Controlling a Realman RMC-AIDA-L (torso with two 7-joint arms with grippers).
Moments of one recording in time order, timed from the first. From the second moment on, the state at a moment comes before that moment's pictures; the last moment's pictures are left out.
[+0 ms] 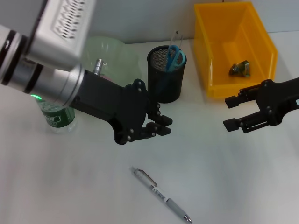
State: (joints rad) left arm -0.76 -2.07 1.24 1.14 2.01 1.70 -1.49; right arm 0.63 1.95 -0.66 -0.91 -2.26 -1.85 1.67
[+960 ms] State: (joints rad) left arm -0.96 -2.08 1.63 1.12 2.27 1.67 -1.49; right arm 0.67 1.95 -0.62 -0.92 -2.25 -1.84 1.77
